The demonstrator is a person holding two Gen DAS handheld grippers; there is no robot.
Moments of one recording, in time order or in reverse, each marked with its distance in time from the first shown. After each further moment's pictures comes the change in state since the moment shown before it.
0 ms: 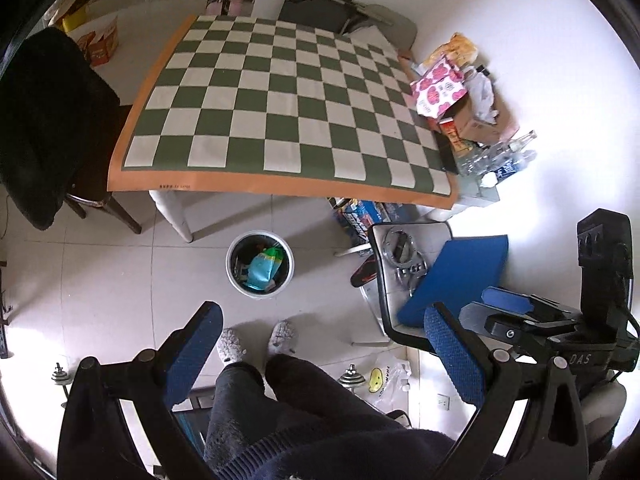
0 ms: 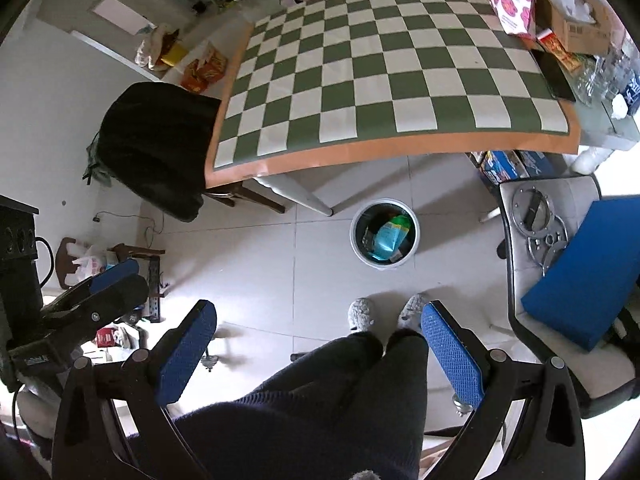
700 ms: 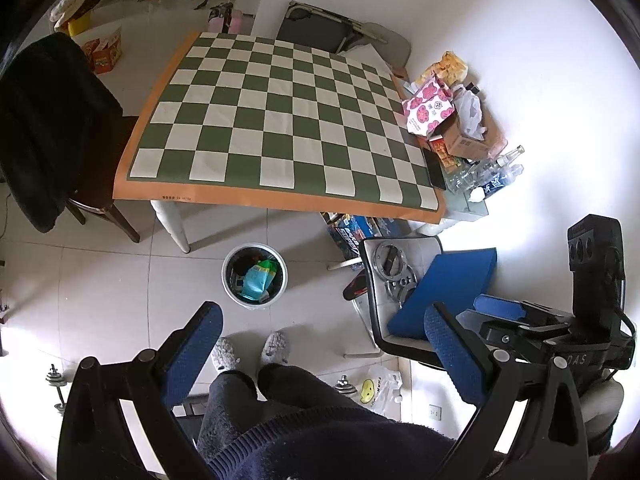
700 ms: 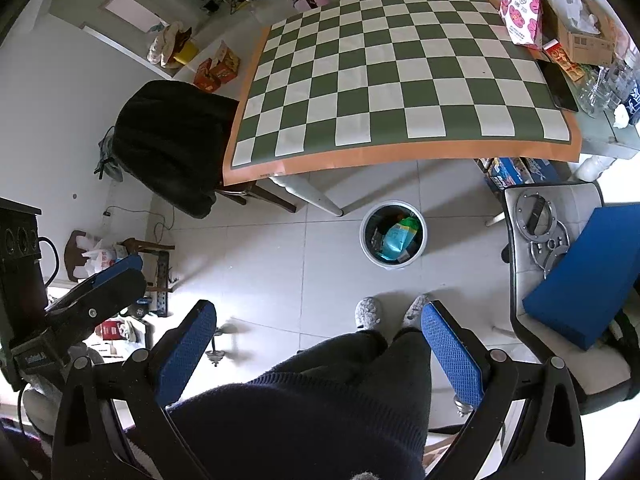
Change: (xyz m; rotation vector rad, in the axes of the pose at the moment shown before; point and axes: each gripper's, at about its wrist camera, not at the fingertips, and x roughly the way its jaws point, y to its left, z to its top) left arm -0.032 -0.003 -0.008 -0.008 -0.060 -0.019; right arm -0.023 0.015 -0.007 -0.014 -0.001 0.027
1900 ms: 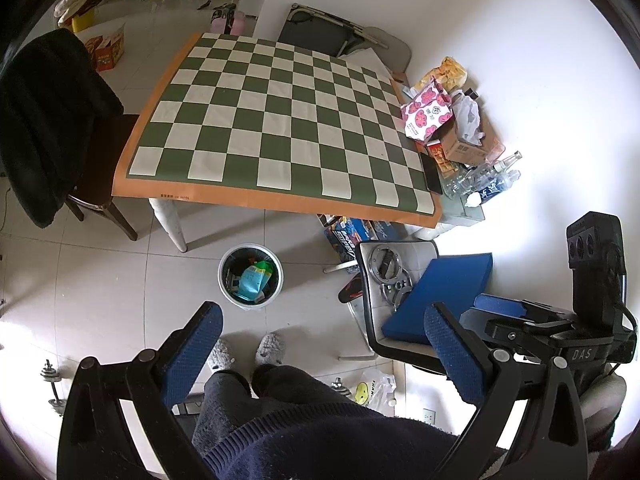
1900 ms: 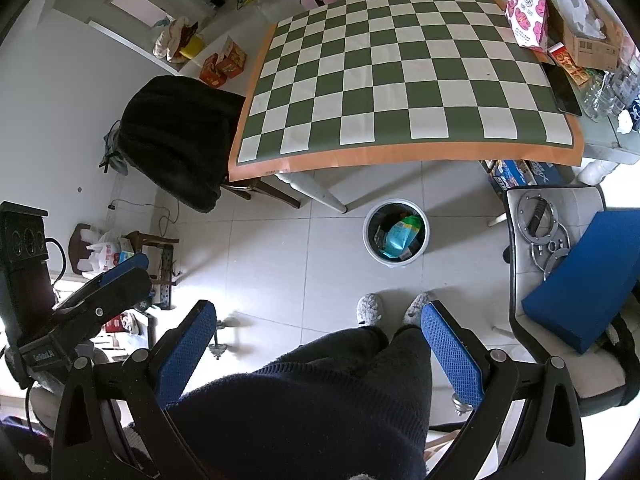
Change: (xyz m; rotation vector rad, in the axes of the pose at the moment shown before) left arm -0.002 0.004 0.002 0.006 0.001 -0.006; right arm -0.009 0.008 0.004 -0.006 0.008 0.011
